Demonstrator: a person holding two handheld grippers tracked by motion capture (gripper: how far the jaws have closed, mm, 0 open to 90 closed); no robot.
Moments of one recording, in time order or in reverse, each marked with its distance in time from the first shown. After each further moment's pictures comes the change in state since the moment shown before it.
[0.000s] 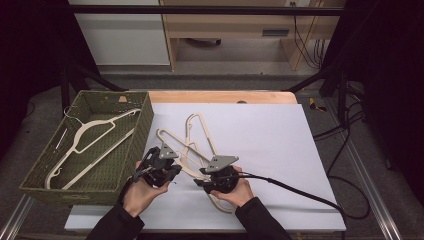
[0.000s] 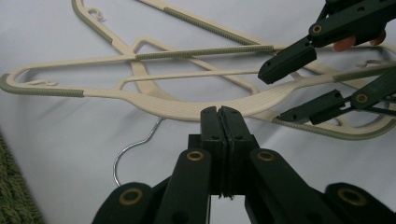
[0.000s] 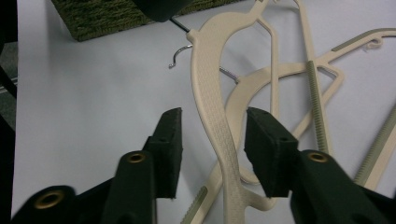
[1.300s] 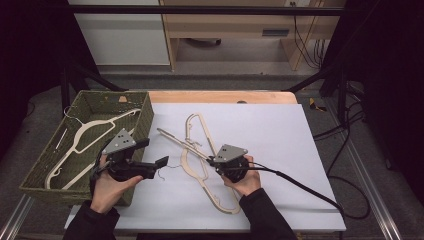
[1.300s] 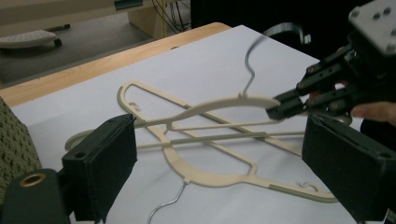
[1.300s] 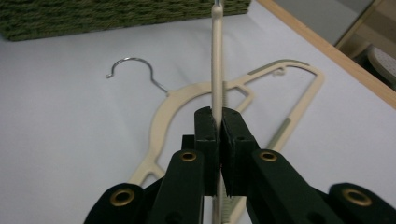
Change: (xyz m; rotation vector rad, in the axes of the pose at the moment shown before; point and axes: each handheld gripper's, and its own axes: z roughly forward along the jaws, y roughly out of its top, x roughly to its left) left arm 0.049 -0.016 -0.062 -0.410 -0.079 -0.051; right arm -0.024 0.016 -0.031 -0.024 -0.195 -0.098
